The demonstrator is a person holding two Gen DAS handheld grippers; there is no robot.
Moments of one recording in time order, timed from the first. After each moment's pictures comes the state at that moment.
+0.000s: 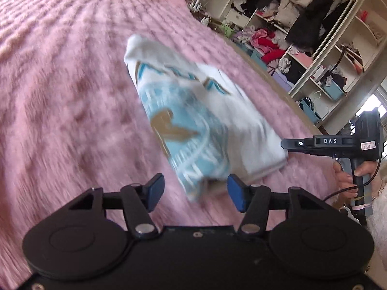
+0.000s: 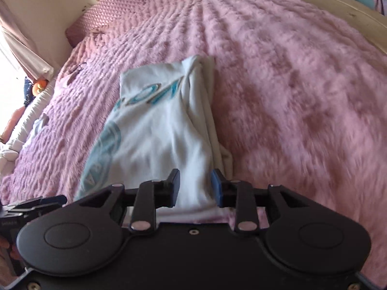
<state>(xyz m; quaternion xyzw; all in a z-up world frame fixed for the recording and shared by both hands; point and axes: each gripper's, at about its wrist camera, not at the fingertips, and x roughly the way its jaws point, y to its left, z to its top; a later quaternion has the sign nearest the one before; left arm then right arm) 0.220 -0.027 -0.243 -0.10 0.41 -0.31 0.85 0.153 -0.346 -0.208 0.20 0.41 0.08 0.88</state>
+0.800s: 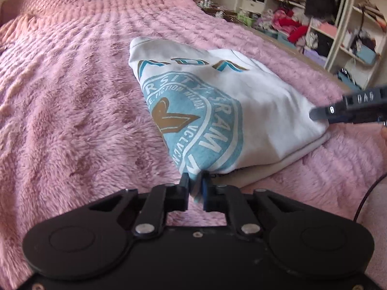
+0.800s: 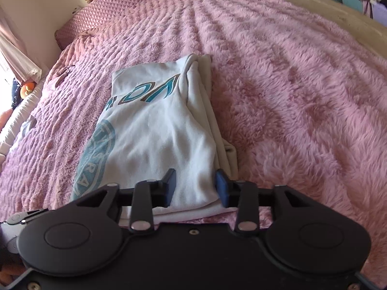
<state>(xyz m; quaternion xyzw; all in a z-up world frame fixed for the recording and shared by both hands) 0.216 -0.089 -0.271 0.02 0.39 -0.22 0.90 0.151 -0.324 -0.210 0.19 0.40 0.05 0.90</state>
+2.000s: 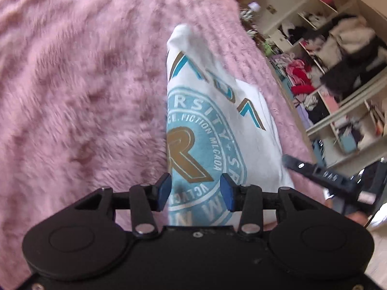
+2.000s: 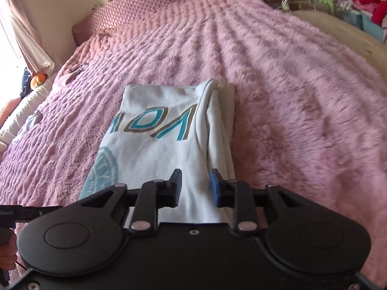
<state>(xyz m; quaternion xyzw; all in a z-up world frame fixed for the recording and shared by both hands) 0.288 -0.029 -0.264 -0.26 0.47 -0.22 0.82 0.210 -0.320 -0.205 0.15 0.38 0.09 0.91</state>
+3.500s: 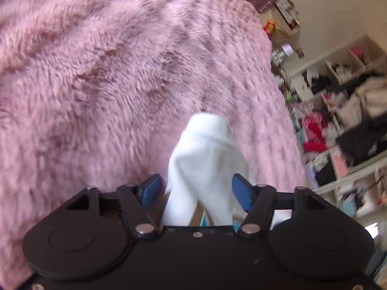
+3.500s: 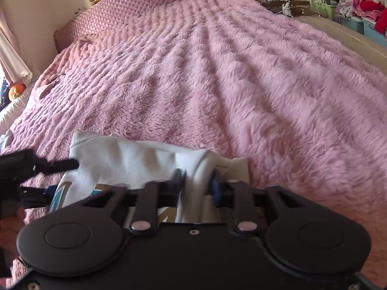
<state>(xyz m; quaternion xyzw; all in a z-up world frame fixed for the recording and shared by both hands) 0.547 -0.057 -0.300 -0.37 0.43 -0.15 0.81 0.377 -0.316 -0.229 0.14 0.36 0.05 0.92</state>
